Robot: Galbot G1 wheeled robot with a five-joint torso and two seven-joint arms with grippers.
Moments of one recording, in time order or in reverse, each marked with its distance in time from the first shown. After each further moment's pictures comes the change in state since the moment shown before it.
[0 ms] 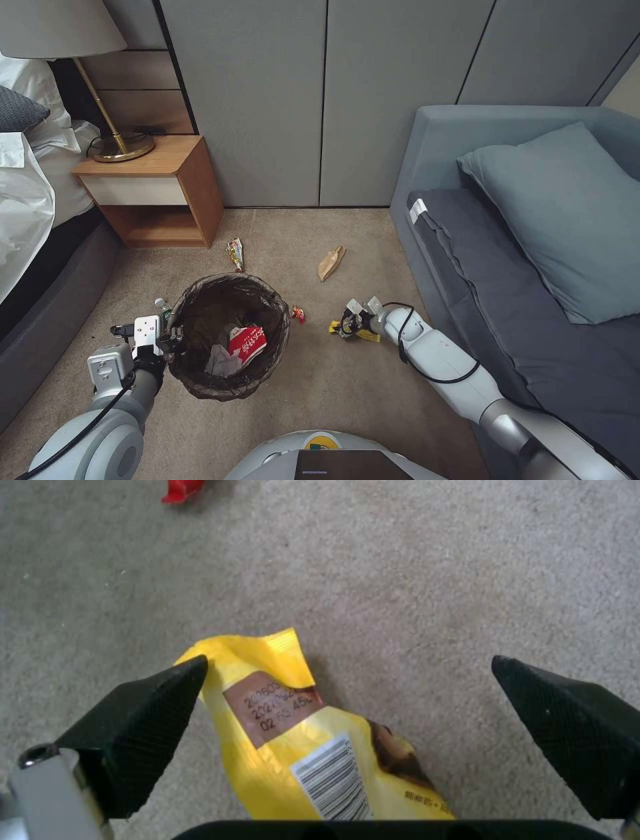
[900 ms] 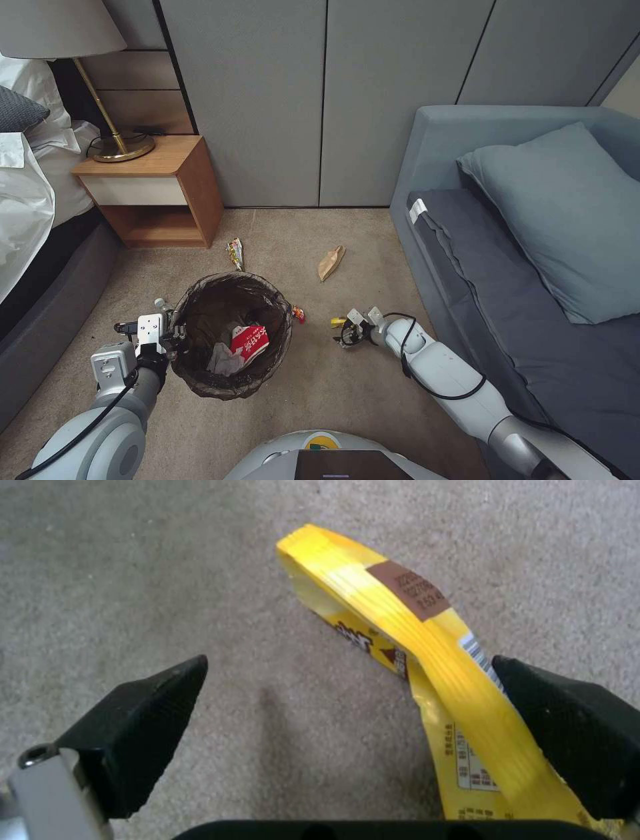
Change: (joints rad) left arm -0.006 0.012 0.013 0.000 0.000 -0.003 0.001; right arm -0.072 -0.015 0.016 0.055 0.000 -0.022 0.035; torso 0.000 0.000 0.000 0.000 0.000
